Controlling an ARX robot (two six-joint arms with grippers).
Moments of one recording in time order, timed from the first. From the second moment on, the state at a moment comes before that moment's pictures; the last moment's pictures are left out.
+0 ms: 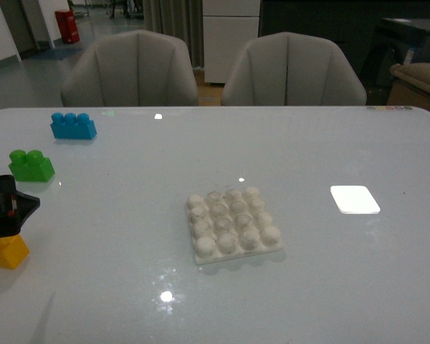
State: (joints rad) left arm 0.16 1.86 0.65 0.63 0.23 -0.02; right arm 0.00 0.00 0.01 0.00 0.00 0.01
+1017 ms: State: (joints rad) left arm 0.25 2.06 0.66 0.82 0.26 0.09; right arm 0.00 0.00 0.01 0.00 0.00 0.01
